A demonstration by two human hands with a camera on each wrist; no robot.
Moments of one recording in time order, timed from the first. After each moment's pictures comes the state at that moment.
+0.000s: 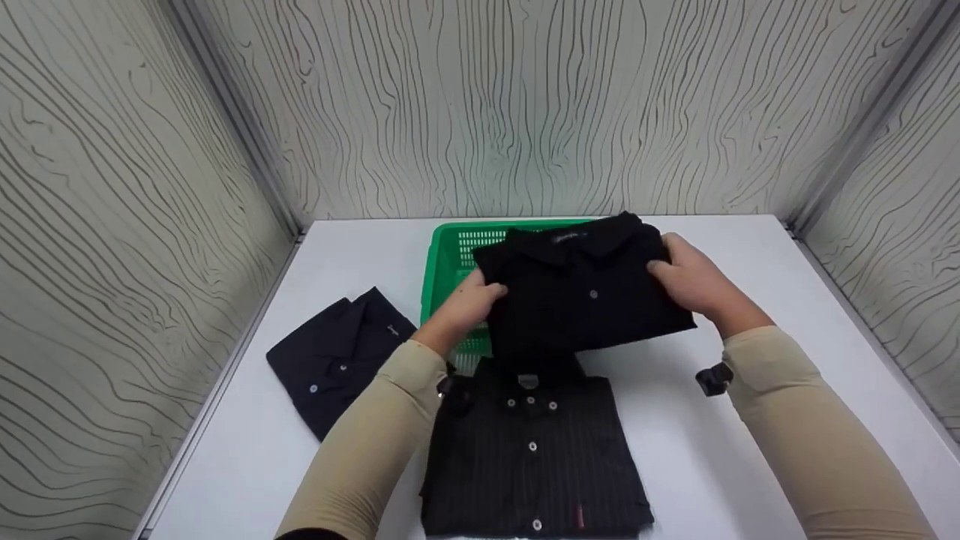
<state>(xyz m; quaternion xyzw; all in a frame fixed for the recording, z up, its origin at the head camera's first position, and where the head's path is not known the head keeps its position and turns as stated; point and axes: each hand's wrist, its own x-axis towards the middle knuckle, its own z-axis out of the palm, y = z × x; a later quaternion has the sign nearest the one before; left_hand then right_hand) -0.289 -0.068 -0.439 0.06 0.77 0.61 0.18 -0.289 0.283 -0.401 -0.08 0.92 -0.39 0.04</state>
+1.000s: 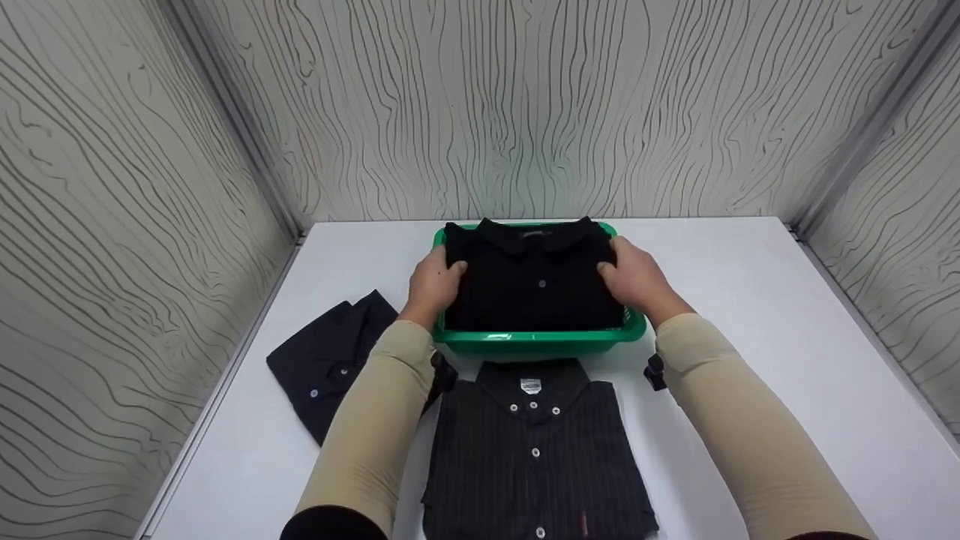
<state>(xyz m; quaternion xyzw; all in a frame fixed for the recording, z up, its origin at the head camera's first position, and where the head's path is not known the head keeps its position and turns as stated) -0.337 -0.107 -0.446 0.00 0.92 0.39 -0.02 -0.329 0.220 -0.433 -0.05 0.94 -0.34 0.03</state>
